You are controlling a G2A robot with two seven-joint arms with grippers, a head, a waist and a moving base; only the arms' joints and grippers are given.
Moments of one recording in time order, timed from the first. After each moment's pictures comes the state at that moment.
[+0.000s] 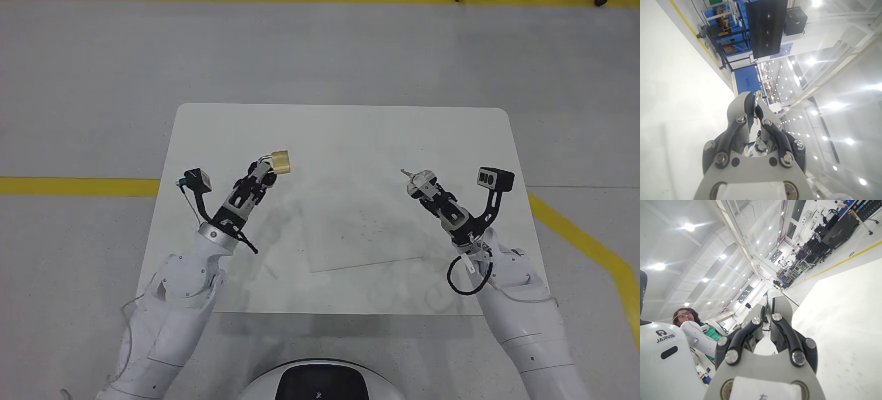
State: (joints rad) left arm 1.31 -1.30 -1.27 -1.57 -0.20 -0.32 -0.26; right arm -1.27 -1.08 1.37 -1.37 0.38 -0.89 0.65
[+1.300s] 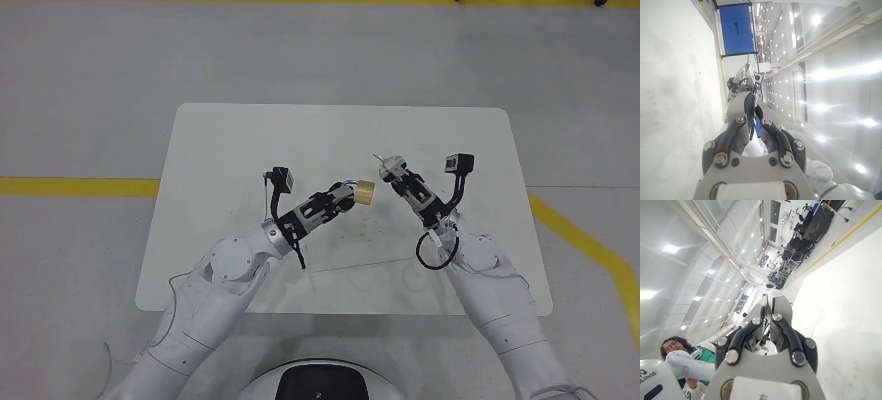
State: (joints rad) left arm 1.15 -1.35 -1.02 -1.47 -0.33 -0.25 -0.50; right arm -1.13 -1.14 1.19 -1.27 0.30 -0.66 0.46
